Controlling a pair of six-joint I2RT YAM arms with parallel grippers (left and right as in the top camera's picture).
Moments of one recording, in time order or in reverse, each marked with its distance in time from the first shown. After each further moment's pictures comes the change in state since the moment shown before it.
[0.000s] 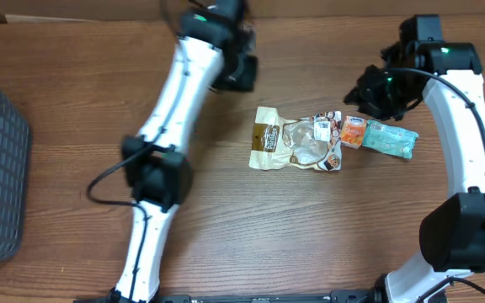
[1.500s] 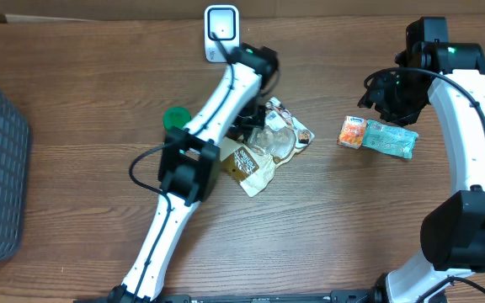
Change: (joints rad) left arm -0.072 0.234 -0.005 -0.213 -0.171 -0.190; right arm -0.018 0.003 0.000 -0.035 0.166 -0.003
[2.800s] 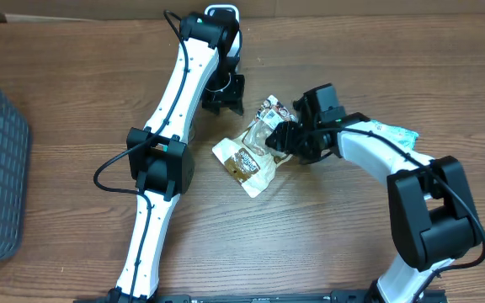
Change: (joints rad) left arm 0.135 -0.091 0.128 -0.065 0.204 0.223; right arm 0.348 0.055 -0.610 0.885 -0.275 0.039
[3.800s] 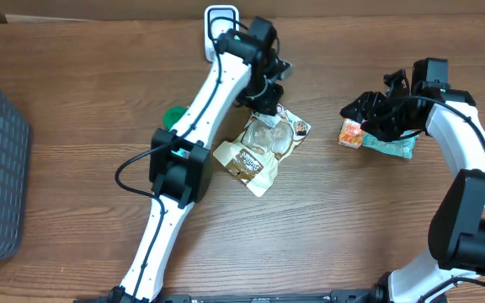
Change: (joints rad) left arm -0.134 0.000 -0.116 0.324 0.089 0.302; right arm -0.467 -0.057 0.190 -0.382 -0.112 -0.202
